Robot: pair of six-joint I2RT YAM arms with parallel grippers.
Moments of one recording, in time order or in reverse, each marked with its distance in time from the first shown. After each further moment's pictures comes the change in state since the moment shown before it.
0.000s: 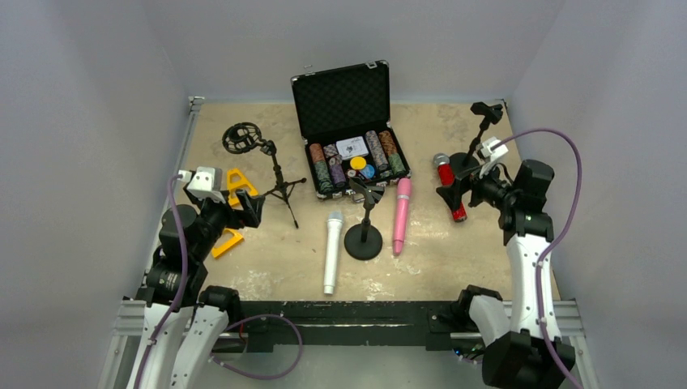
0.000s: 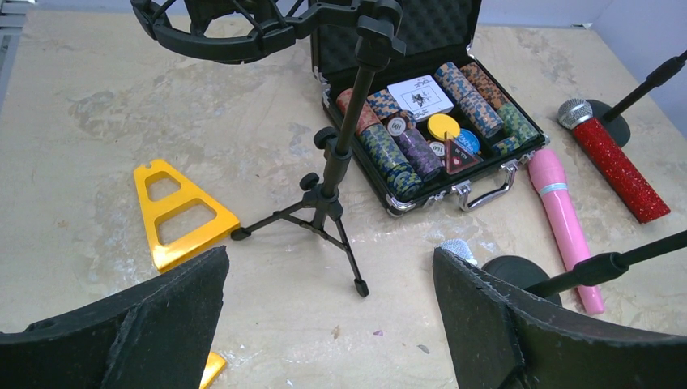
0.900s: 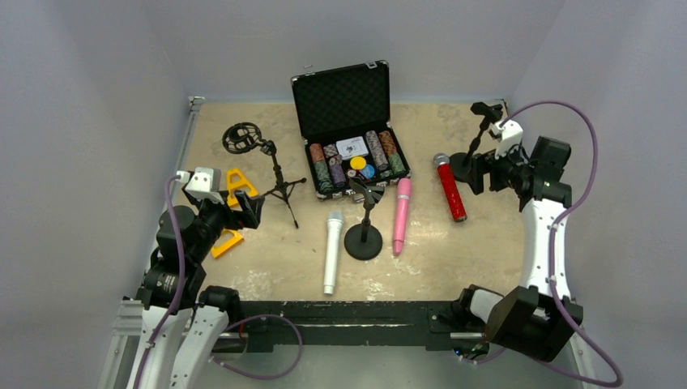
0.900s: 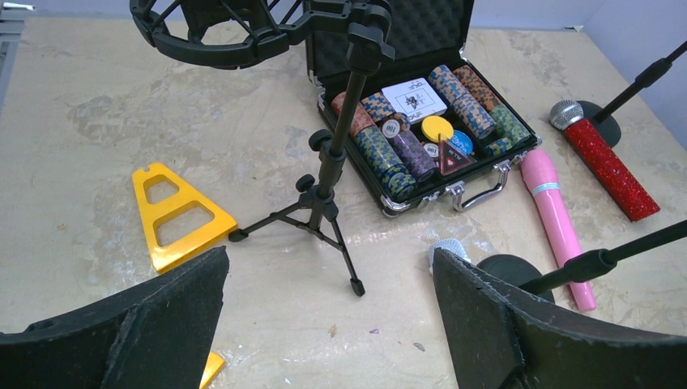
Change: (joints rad) left arm 0.000 -0.010 0.021 -0.022 0.011 0.000; right arm -0.080 0.269 0.243 -0.225 0.229 -0.210
